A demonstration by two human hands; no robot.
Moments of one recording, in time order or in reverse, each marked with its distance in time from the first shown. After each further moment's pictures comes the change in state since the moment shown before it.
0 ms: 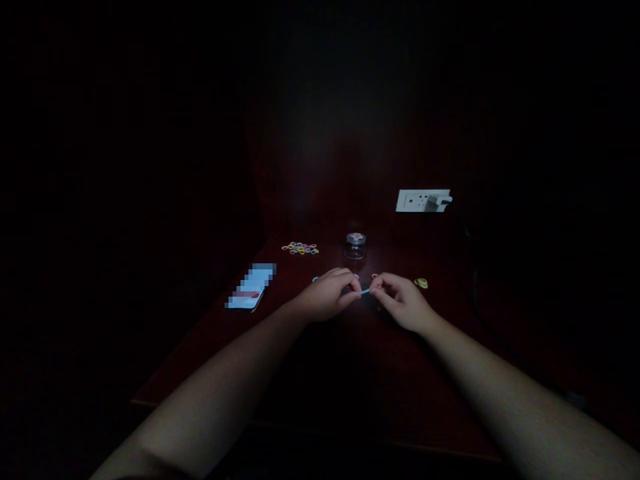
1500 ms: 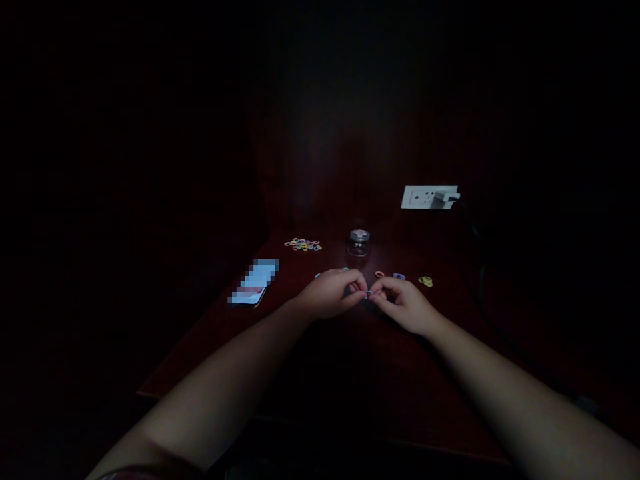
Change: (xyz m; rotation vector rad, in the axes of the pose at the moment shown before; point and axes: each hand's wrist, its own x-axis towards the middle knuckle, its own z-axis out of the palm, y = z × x) left_hand 0.001 0.007 -0.002 -0.028 -0.006 -0.044; right_hand -0.003 -0.003 0.001 -0.037 -0.109 -0.027
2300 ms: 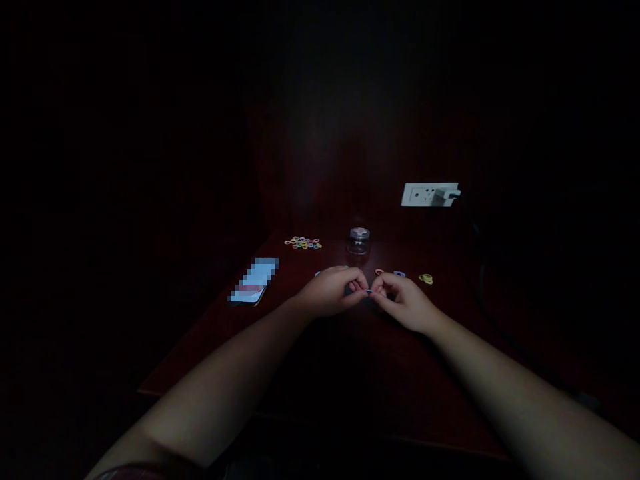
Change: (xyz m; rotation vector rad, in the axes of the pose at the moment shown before) left_hand -0.001 -0.002 0.003 0.008 0.039 0.033; right_hand 0.000 -0.003 -0.001 -0.023 -0.009 -0.010
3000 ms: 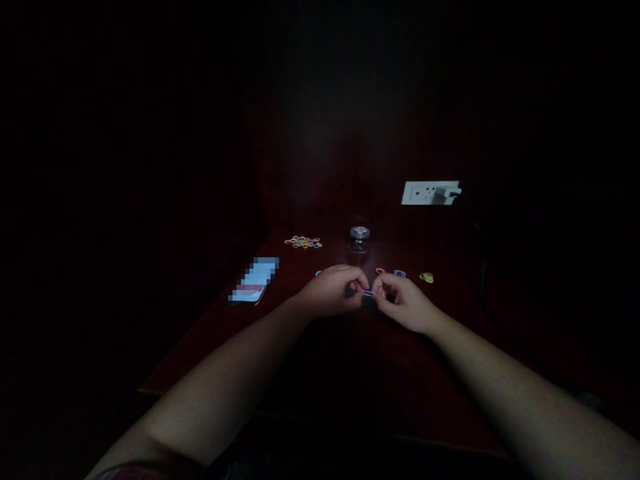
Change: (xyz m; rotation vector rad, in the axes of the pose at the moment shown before) left_hand 0.001 0.004 -0.001 0.010 0.004 0.004; right_hand -0.001 -0.003 0.001 0.065 -0.035 0.016
